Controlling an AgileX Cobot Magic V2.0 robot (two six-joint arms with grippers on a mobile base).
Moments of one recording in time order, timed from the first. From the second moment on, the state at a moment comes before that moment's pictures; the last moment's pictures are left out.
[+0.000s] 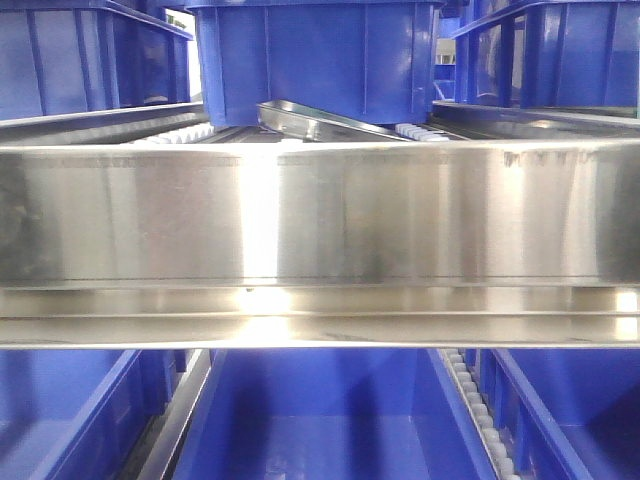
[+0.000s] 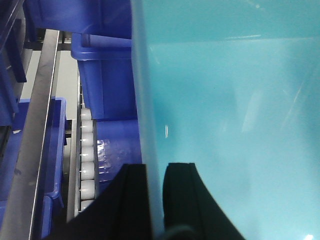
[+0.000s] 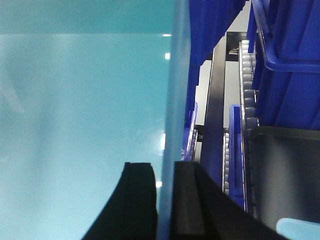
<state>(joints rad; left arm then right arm) -0.41 1.62 -1.97 0.18 0.92 -0.33 0.28 1.44 -1.75 0.08 0.85 0.08</state>
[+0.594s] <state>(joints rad) -0.41 1.62 -1.97 0.19 0.91 -0.33 0.28 1.44 -1.75 0.08 0.84 0.08</state>
